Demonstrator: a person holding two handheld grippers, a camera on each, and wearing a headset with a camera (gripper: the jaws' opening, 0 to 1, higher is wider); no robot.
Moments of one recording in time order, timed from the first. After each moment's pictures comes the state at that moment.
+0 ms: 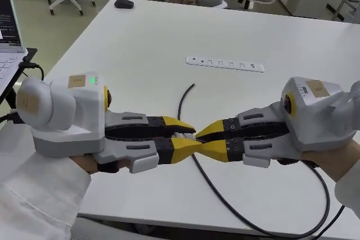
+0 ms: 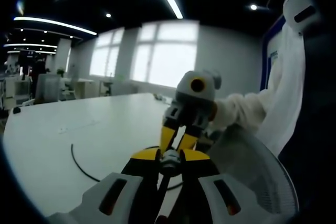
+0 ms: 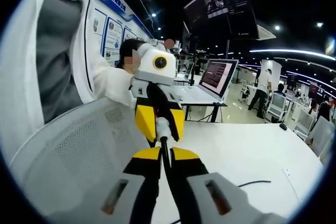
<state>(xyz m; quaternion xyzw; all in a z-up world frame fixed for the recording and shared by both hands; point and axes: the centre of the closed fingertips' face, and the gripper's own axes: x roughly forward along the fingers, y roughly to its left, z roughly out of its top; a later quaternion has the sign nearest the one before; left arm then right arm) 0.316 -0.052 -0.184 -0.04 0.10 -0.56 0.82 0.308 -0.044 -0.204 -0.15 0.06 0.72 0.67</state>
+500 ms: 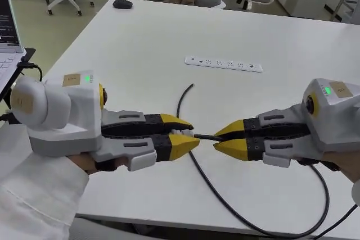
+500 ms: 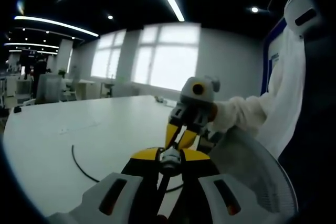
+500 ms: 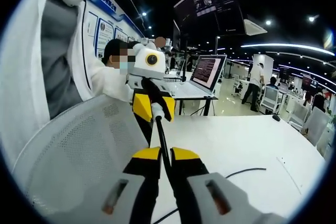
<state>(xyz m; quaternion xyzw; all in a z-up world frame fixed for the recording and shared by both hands) 0.317 -0.049 -0.180 -0.04 0.10 -0.56 0.82 0.313 -0.073 -0.206 -0.14 0.08 0.70 0.70</state>
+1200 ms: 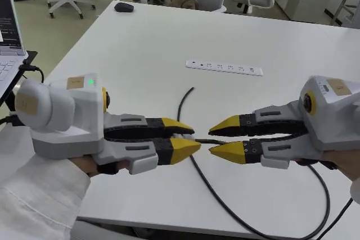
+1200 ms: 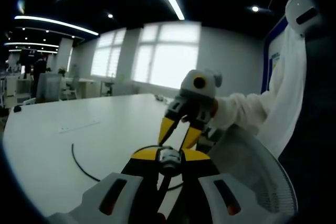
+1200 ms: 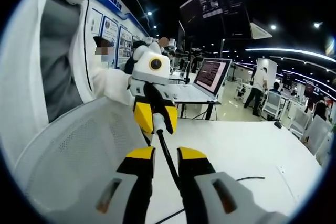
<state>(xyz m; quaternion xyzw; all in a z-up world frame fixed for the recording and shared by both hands) 0.316 -0.049 -0.183 -0.04 0.11 -0.56 0.82 0.310 -0.052 -0.195 -0.16 0.07 0.71 0.68</state>
